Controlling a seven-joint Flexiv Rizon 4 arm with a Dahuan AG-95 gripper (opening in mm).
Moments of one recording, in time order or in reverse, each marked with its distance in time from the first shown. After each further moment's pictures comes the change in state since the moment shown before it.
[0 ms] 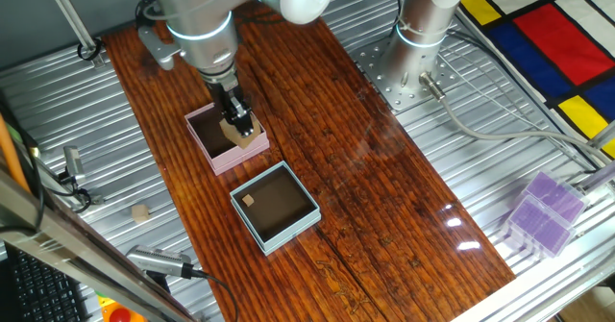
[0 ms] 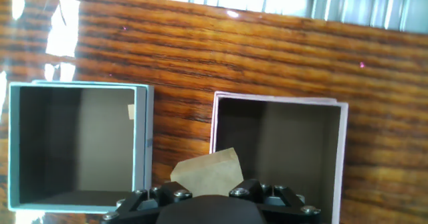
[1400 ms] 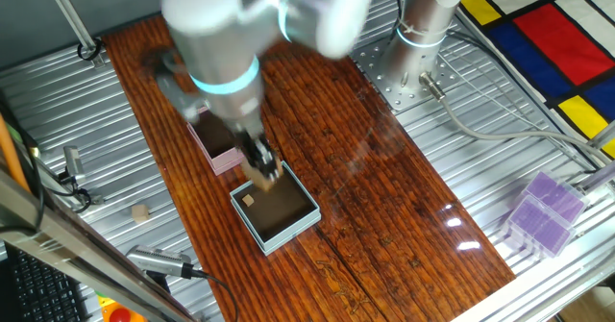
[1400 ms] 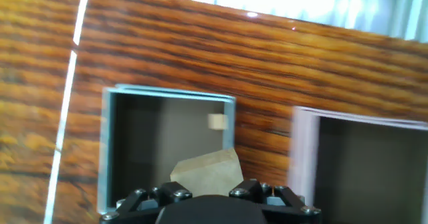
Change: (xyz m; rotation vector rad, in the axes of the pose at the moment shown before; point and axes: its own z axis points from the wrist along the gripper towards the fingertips) arm -0.018 0.130 0.016 -0.019 -0.016 -0.055
